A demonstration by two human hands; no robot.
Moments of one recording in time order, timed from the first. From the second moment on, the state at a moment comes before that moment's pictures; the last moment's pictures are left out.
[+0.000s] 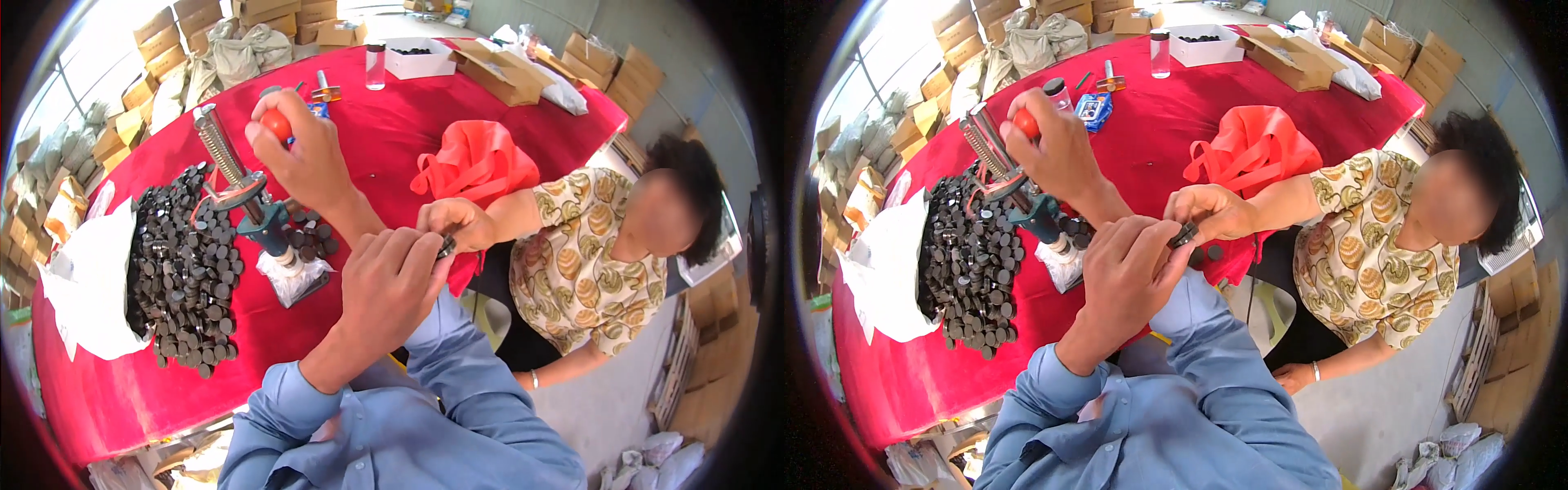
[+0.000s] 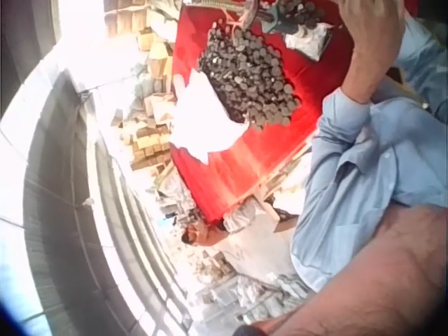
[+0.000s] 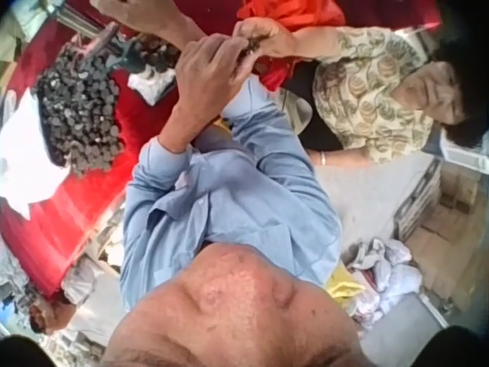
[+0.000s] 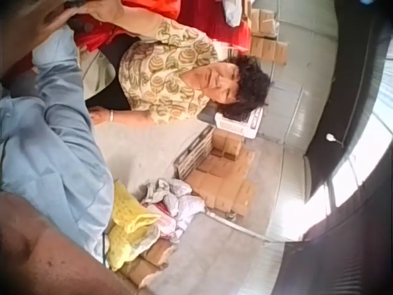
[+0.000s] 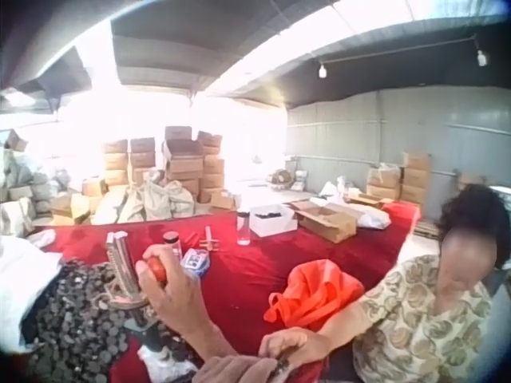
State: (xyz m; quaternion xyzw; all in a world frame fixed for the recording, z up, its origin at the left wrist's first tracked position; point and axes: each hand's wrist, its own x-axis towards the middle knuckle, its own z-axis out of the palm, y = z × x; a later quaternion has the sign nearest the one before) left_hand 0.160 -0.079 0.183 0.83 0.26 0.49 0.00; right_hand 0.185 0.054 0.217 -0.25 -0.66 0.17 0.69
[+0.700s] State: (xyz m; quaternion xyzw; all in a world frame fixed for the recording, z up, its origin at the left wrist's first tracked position) left_hand -0.073 -0.115 0.112 0.46 0.27 0.80 0.27; right_hand 0.075 -0.041 0.137 -0.15 -0.69 0.41 0.57
